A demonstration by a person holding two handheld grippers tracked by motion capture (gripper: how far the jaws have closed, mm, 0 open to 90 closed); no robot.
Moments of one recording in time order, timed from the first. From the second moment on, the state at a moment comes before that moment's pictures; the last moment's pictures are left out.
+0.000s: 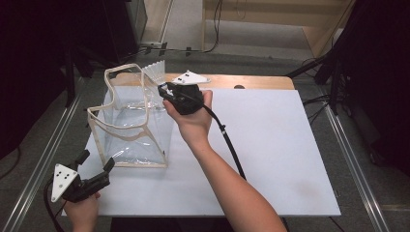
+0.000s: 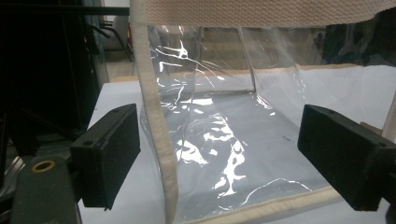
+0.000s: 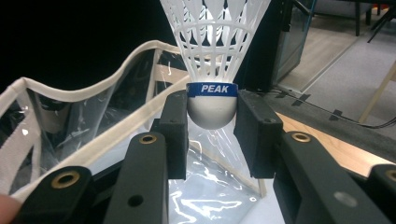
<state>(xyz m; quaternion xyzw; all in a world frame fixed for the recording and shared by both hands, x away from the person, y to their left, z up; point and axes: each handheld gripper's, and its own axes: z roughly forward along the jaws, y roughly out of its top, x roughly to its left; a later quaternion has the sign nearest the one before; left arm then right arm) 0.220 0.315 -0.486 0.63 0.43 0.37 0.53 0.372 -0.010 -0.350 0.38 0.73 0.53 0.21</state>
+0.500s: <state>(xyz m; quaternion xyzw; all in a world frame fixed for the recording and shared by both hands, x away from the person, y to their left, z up) 0.221 0.315 -0.486 0.63 0.43 0.37 0.53 0.362 -0.003 -0.343 0.36 0.73 0.55 0.21</state>
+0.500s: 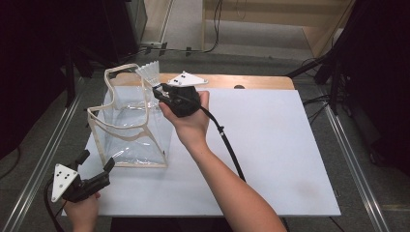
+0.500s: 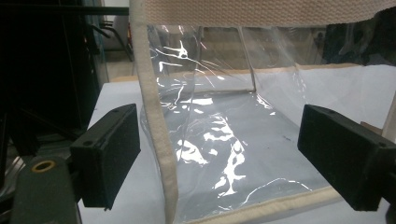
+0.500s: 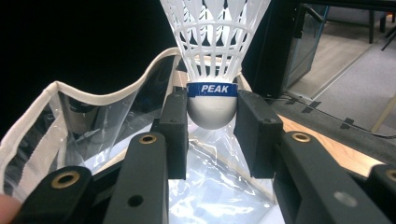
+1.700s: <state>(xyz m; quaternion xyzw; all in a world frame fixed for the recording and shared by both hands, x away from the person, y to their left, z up) 0.221 0.315 -0.486 0.63 0.43 0.37 0.53 0.338 0.017 -0.337 0.31 0.75 0.56 0.18</state>
